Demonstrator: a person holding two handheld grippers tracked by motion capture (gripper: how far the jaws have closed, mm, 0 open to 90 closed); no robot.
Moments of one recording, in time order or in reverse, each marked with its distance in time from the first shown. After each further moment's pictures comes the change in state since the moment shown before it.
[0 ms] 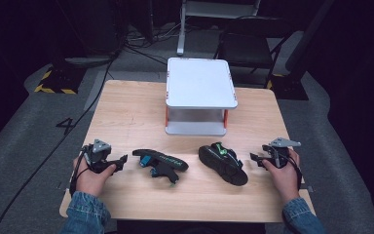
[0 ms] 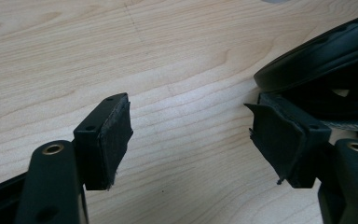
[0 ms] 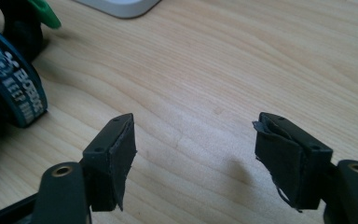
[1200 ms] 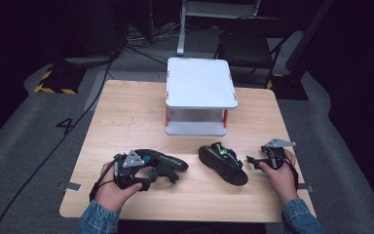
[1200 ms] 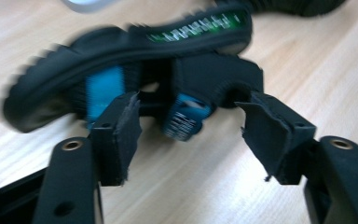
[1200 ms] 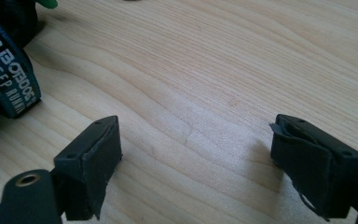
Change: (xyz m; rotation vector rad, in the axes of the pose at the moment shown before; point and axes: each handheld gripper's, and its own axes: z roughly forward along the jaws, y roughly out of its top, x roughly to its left) left arm -0.100 0.013 -0.016 0.102 -0.293 0.278; right arm 0.001 -0.004 0.012 0.028 0.026 -0.010
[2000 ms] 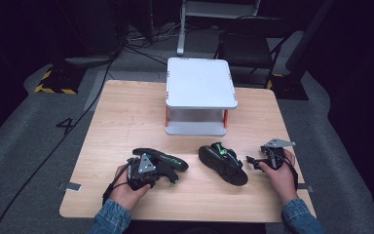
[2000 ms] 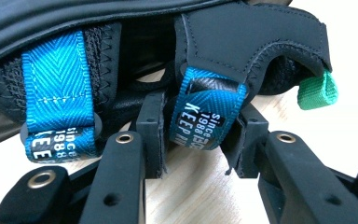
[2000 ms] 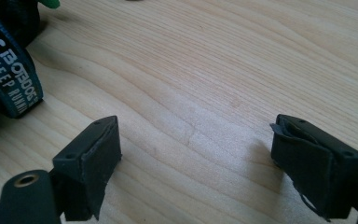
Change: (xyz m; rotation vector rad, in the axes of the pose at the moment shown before) left arm 0.003 -0.012 0.043 0.026 0.088 0.109; right arm 0.001 0.000 0.001 0.000 0.003 -0.003
